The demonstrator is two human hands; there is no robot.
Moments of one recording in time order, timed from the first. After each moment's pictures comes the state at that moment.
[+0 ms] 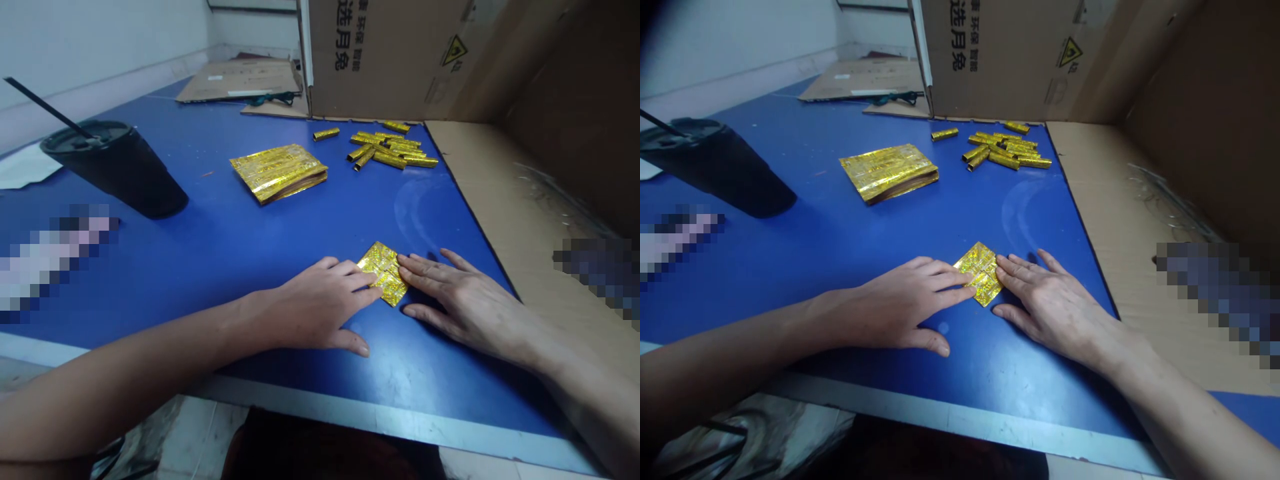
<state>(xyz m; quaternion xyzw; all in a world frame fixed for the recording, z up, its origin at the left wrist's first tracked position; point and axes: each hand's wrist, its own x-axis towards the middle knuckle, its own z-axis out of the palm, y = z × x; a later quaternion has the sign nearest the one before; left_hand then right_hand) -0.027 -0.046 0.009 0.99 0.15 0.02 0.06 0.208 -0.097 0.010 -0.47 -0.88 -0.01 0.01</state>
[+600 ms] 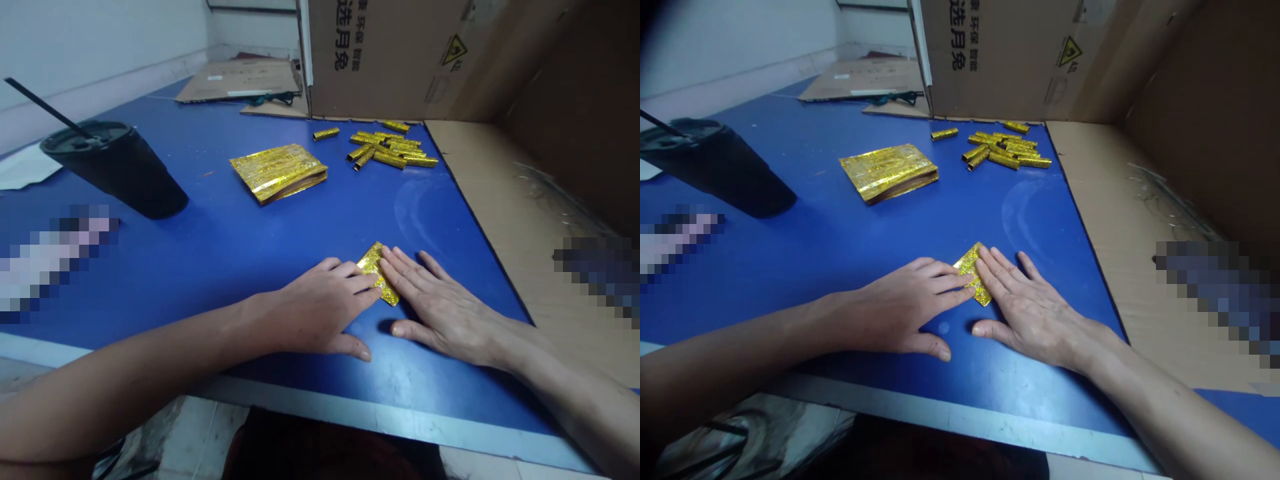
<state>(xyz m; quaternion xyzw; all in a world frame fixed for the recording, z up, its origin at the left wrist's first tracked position) -0.025 -0.049 0.009 0.99 0.15 0.03 0.06 0.192 -0.098 0.001 -0.45 -0.89 0.01 -0.02</state>
